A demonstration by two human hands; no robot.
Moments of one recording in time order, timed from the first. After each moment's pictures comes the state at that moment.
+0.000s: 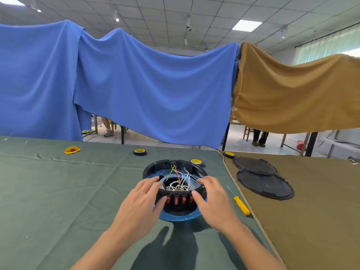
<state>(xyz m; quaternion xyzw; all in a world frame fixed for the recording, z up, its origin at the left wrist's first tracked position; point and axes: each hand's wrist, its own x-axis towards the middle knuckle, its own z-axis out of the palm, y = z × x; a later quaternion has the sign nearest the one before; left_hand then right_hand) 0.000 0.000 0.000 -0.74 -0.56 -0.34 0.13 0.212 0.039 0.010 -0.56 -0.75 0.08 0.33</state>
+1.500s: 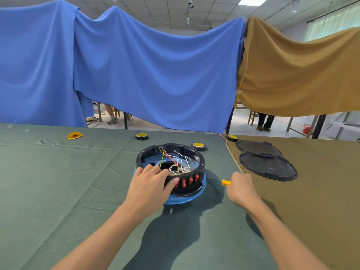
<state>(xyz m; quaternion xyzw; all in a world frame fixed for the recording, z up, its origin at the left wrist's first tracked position) 0.020 0.015 -0.001 -0.73 -0.61 -0.24 0.18 0.262 0.048 0.011 -0.75 -0.63 0.10 0.19</state>
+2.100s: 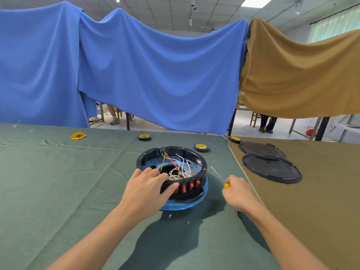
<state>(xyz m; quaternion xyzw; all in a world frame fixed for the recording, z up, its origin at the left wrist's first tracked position) 0.004 0.006 0.000 -0.74 -0.57 -0.28 0.21 0.250 0.038 0.012 -0.70 -0.66 0.16 0.22</state>
